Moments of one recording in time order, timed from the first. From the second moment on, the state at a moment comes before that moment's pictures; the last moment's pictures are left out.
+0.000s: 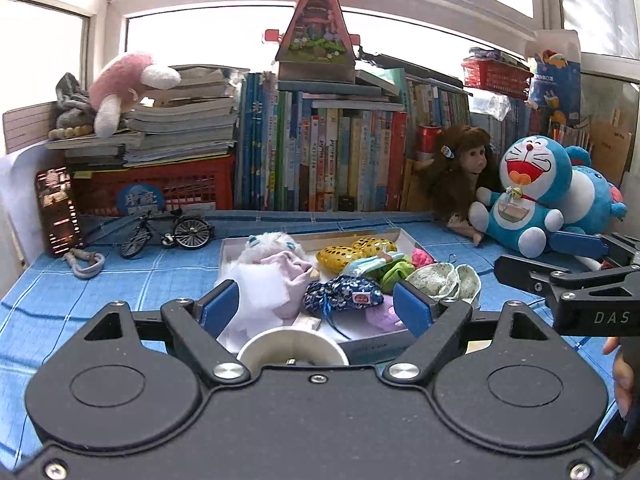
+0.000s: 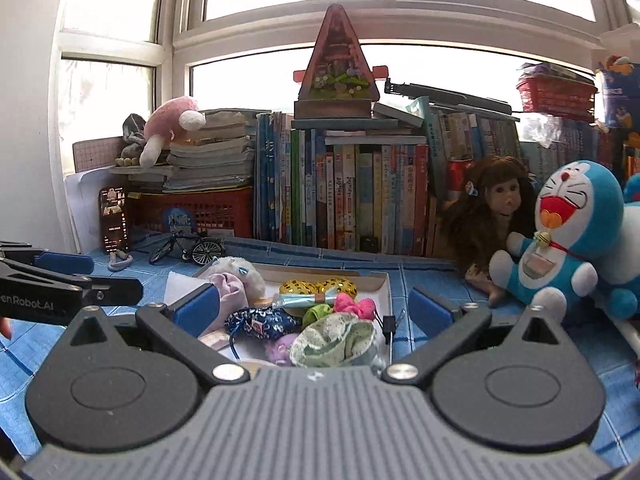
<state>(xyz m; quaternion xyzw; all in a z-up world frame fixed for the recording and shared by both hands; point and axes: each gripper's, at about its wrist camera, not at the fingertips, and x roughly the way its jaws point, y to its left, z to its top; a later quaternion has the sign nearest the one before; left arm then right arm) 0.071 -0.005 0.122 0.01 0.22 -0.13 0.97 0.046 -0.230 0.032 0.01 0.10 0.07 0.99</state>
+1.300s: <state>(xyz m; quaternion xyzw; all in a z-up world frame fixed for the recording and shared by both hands) -0.001 0.011 0.001 0.01 0.27 -0.03 0.96 -0.006 -0.211 -0.082 -0.01 0.12 0.01 0.99</state>
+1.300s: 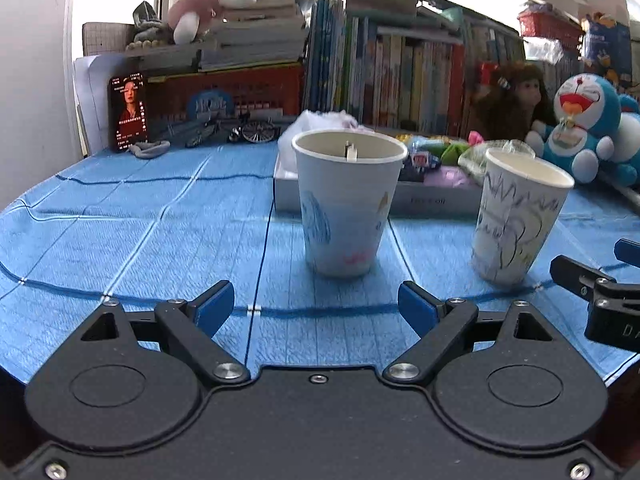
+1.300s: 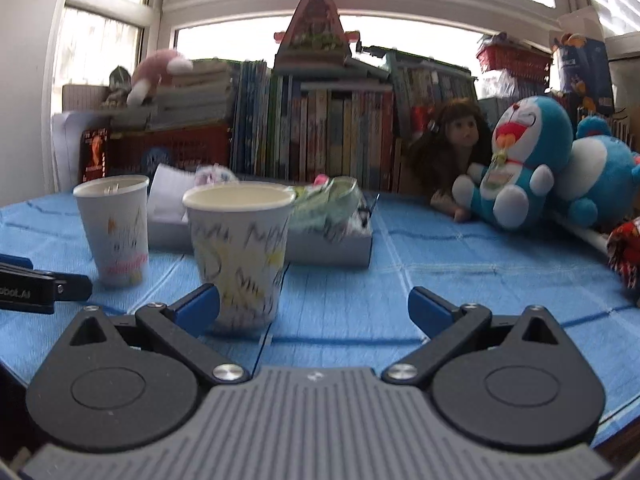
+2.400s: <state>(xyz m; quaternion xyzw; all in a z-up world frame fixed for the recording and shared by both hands) 0.013 0.003 -0.012 0.01 0.31 -0.02 0.95 0.013 -0.194 -0.097 -0.01 0.20 0.02 0.98</state>
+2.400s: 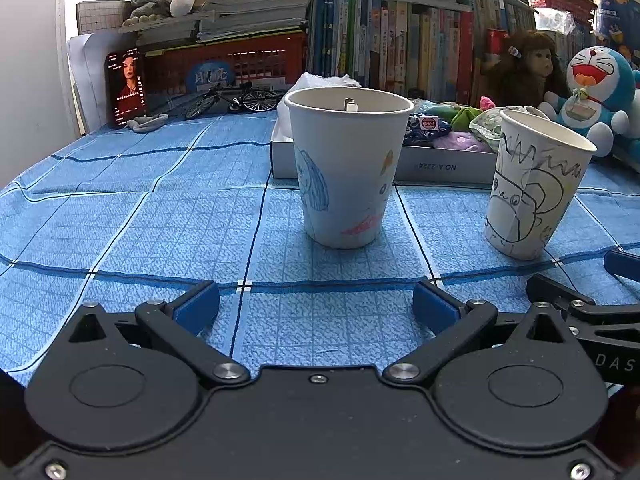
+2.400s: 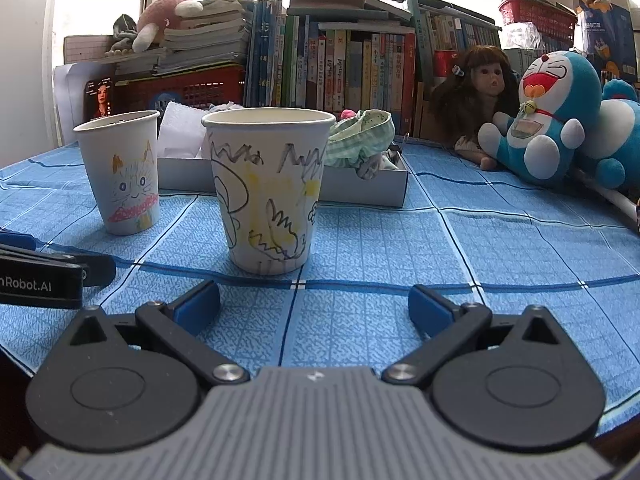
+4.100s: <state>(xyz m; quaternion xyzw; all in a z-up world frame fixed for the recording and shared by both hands) 0.015 0.001 -0.013 0.01 0.31 -0.02 0.95 0.014 -0.194 -0.097 -0.01 0.20 0.02 0.98</state>
